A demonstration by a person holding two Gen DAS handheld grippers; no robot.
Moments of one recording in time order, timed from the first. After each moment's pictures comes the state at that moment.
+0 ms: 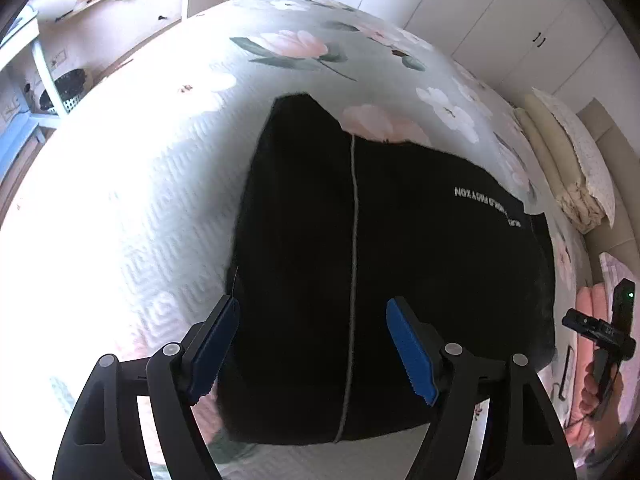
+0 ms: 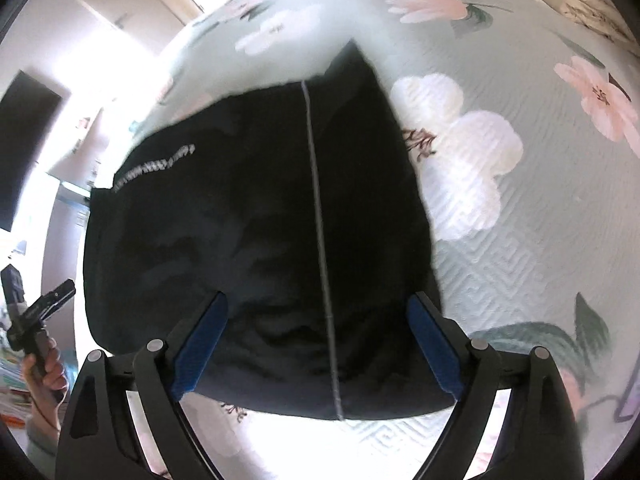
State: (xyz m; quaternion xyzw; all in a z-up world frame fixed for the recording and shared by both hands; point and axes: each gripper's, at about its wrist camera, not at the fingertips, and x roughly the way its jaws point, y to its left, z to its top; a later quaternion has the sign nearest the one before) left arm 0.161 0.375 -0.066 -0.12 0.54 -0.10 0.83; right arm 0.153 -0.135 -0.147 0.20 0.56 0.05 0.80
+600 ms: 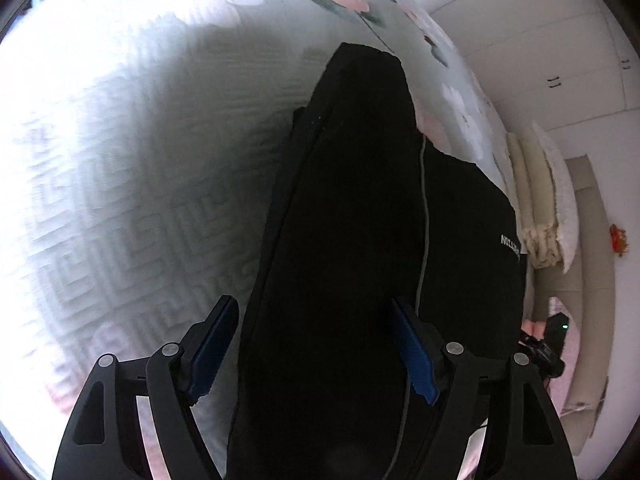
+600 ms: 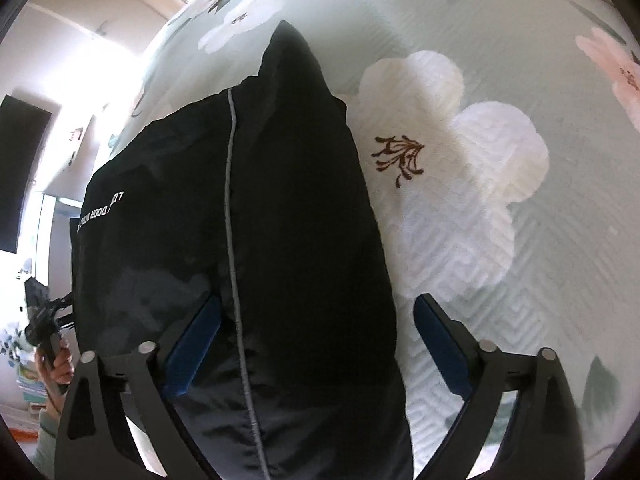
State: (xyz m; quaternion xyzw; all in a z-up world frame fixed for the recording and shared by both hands) left arm 0.228 0.406 -0.164 -0.27 0.59 -0.16 0.74; right arm 0.211 -0.179 -0.217 0.24 0.59 0.07 0.77
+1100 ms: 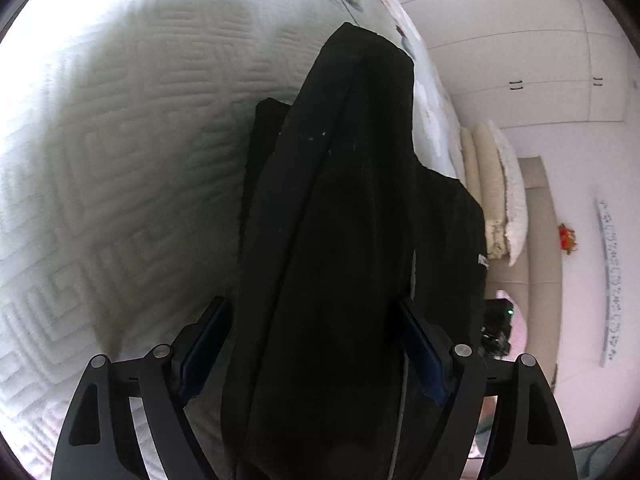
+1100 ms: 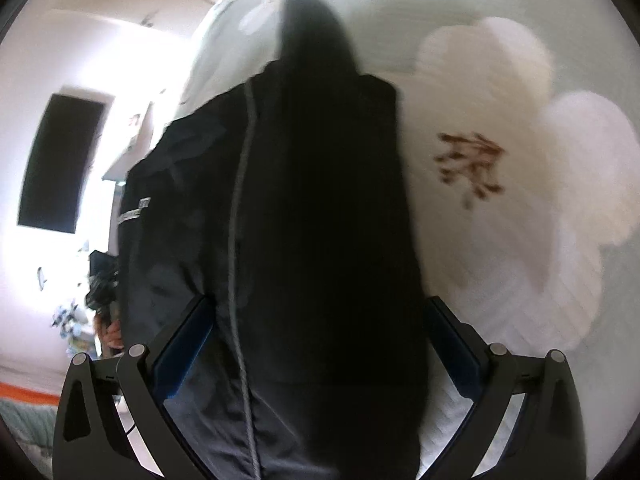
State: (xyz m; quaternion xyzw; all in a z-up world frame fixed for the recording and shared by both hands) left arm 0.253 0.393 -0.196 -0.34 0.59 -0.26 0.69; right arm 0.245 -0.181 -0.250 0.30 0.58 0.21 0.73
